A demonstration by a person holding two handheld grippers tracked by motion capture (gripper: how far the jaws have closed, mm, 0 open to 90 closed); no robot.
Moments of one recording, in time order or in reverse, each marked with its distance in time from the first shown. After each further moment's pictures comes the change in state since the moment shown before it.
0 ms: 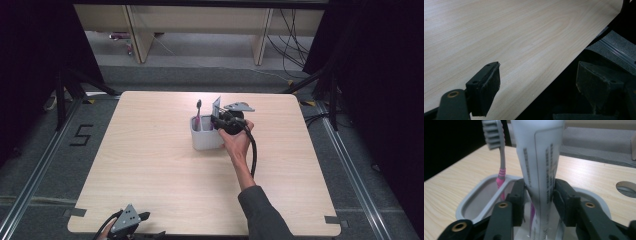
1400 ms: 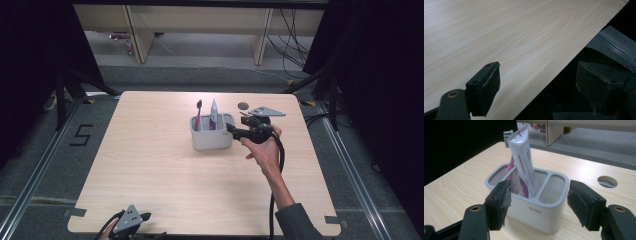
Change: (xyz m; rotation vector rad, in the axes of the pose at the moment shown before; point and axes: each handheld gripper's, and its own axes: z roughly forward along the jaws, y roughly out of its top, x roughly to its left) left arm -0.002 -0.001 0.003 0.013 0.001 0.004; right arm -0.022 0.004 -0.088 0.022 0.073 -0.049
